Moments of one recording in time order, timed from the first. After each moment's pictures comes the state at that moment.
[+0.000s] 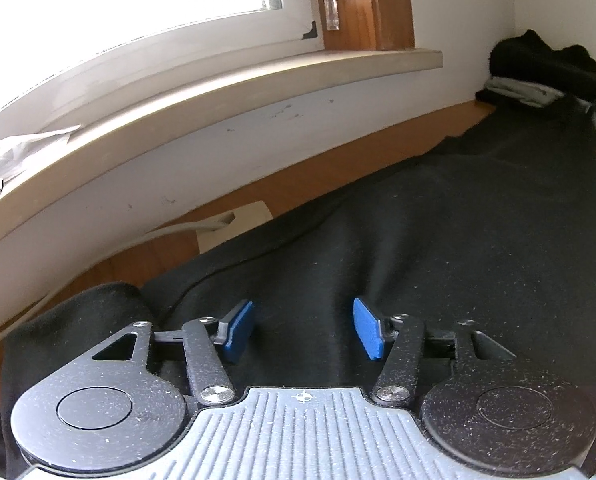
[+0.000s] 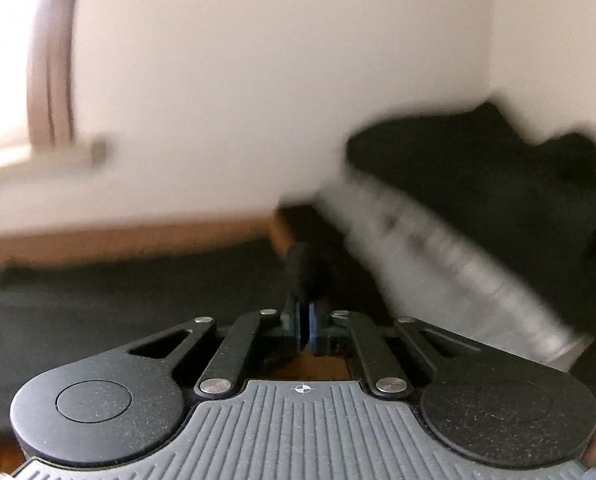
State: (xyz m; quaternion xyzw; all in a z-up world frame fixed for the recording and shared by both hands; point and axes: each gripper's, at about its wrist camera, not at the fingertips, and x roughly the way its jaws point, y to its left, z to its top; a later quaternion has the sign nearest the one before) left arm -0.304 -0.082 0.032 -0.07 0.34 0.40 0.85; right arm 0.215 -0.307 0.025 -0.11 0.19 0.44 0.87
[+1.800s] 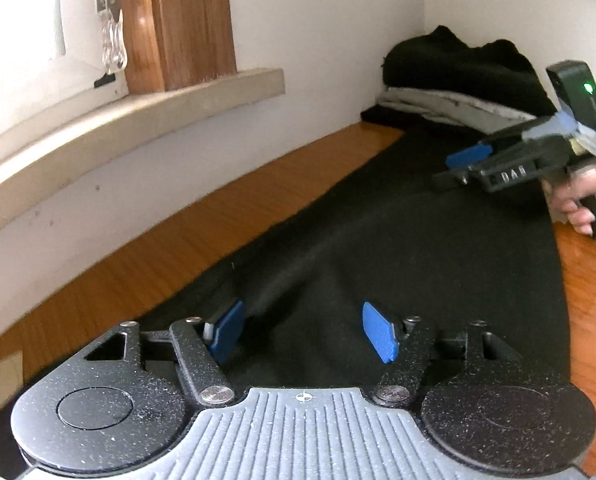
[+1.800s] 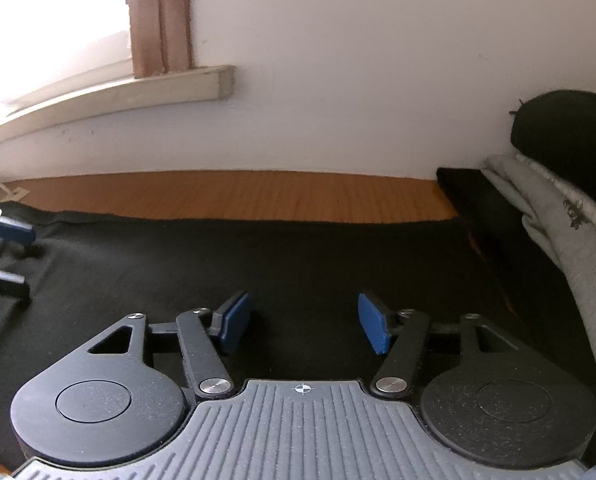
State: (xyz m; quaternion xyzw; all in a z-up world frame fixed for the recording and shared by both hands) left arm -0.100 -0.072 0.032 -0.06 0.33 0.29 0.90; right arm 0.172 -0.224 -0.023 -0.18 0.24 0.59 0.74
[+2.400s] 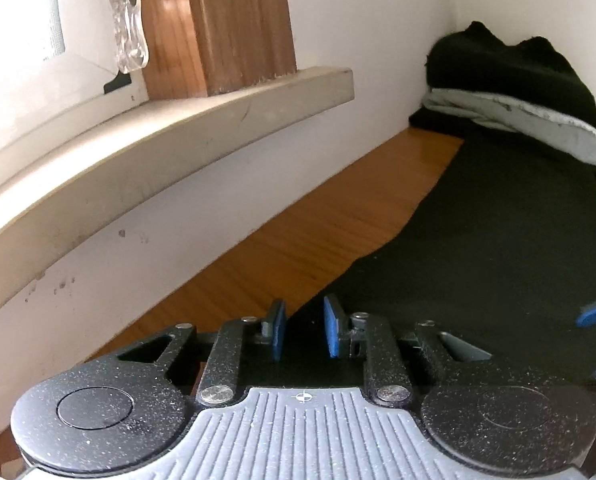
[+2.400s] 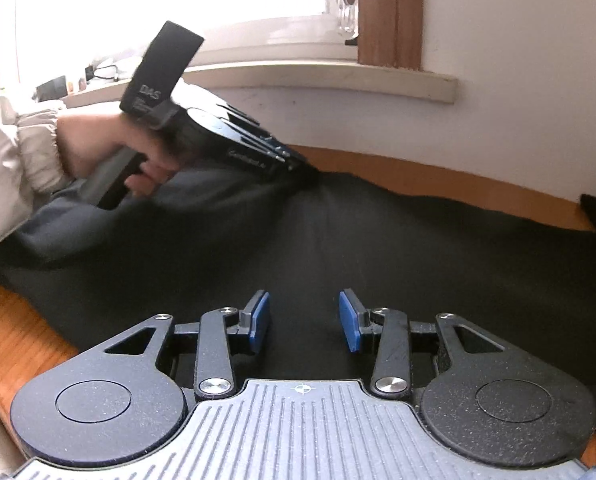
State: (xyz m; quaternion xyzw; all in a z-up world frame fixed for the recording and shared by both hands) left arm -0.083 0.001 0.024 -0.04 0.34 0.31 0.89; right arm 0.028 -0.256 -0.021 -0.21 0.21 0.70 0.65
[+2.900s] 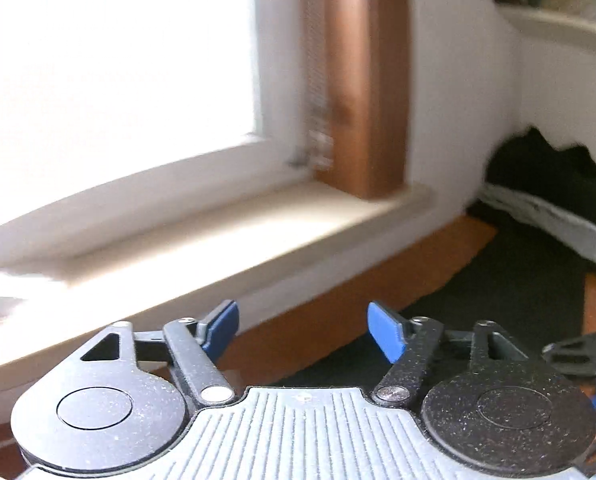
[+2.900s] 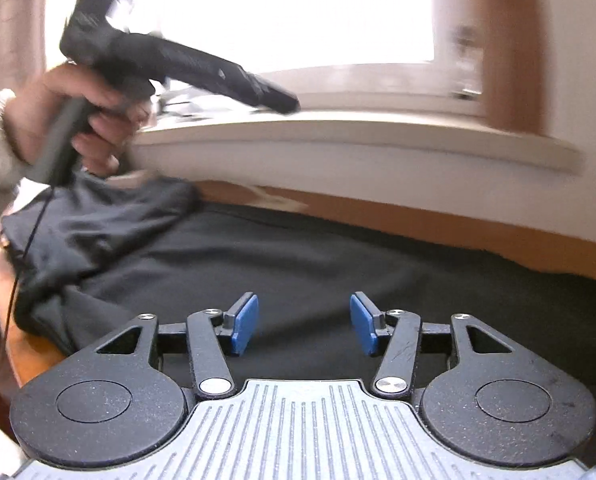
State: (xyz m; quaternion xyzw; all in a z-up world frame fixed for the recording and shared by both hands) left arm -0.270 -0.070 0.158 -0.09 0.25 0.43 0.86; right arm -0.091 -0.201 -0.002 -0.16 0.18 0.77 0.58
